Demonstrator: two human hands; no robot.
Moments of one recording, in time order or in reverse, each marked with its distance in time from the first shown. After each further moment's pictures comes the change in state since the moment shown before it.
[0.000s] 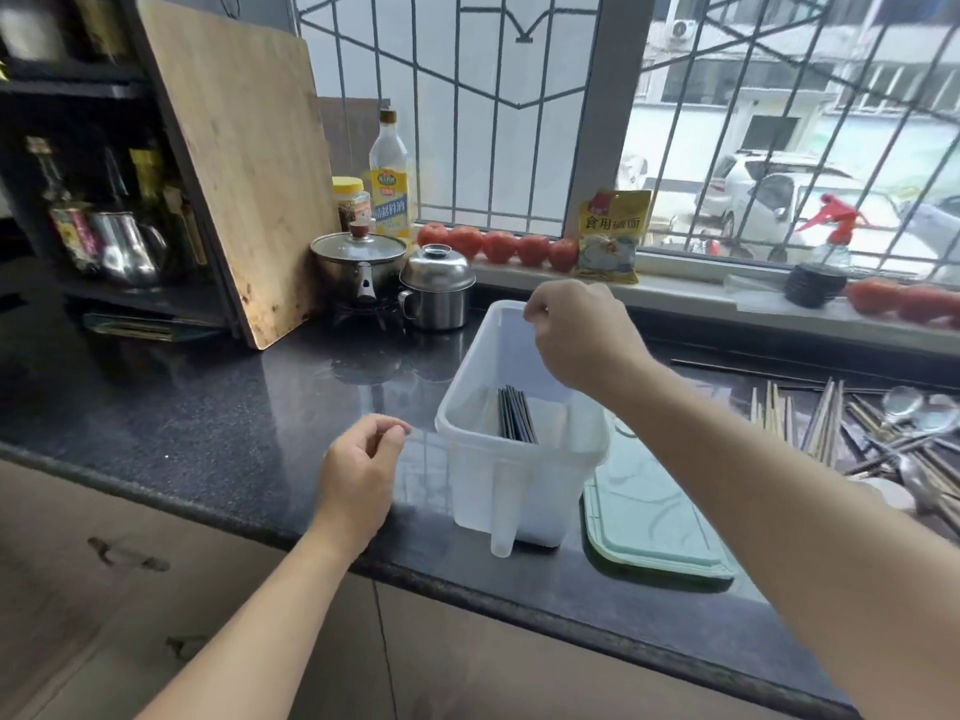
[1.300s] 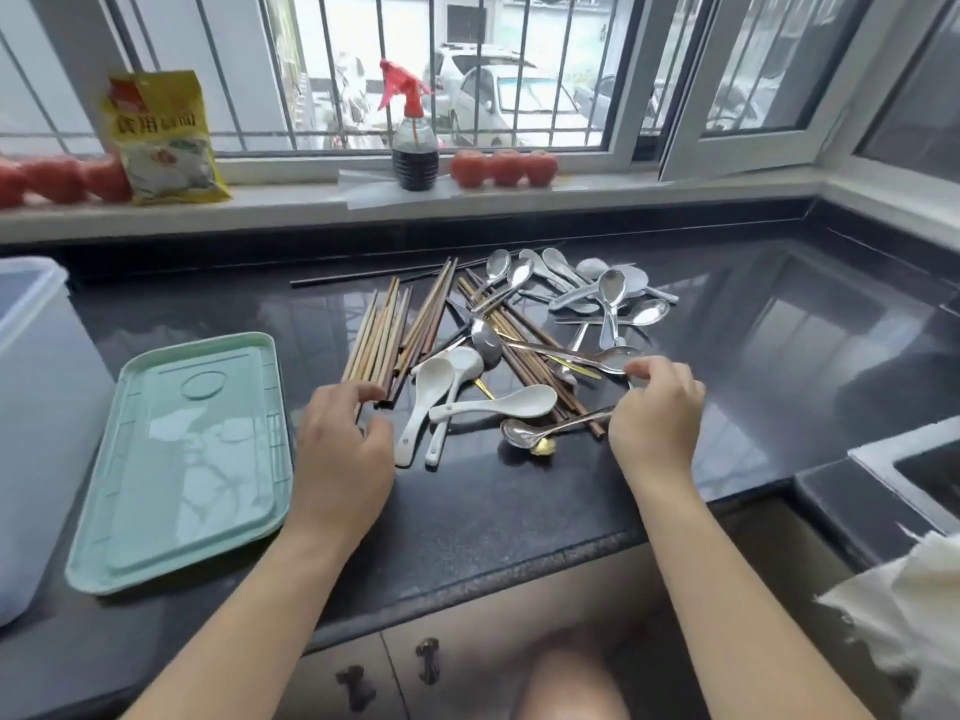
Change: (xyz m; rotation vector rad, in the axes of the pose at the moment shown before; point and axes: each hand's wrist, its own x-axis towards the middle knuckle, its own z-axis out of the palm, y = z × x) left_hand -0.154 0.136 0.334 0.143 -0.456 0.273; right_hand -0.263 0.413 -0.100 -0.099 0.630 0.832
